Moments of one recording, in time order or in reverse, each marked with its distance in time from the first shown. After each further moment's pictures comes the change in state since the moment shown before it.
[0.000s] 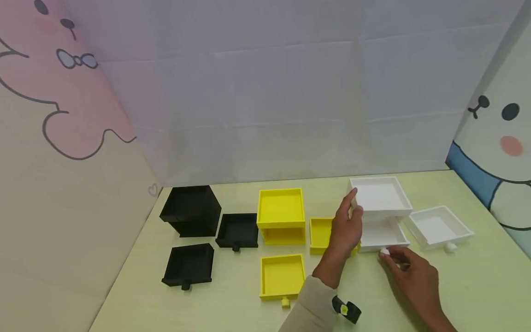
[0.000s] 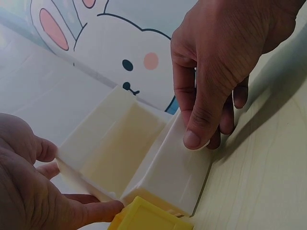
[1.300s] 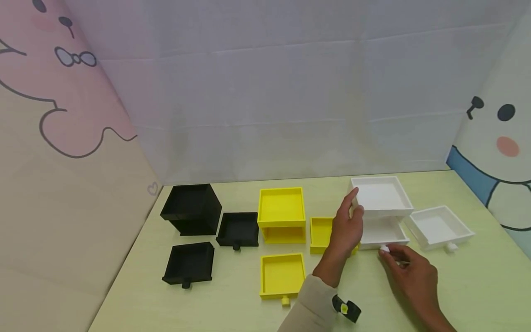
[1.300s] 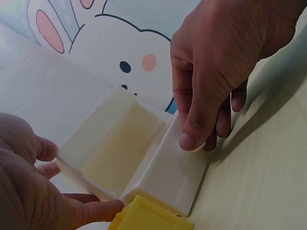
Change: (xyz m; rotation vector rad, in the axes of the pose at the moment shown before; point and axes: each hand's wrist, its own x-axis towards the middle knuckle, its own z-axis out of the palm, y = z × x) left_hand 0.000 0.003 0.000 0.022 -0.011 -0.021; right_hand 0.003 -0.003 0.003 0.030 0.014 0.028
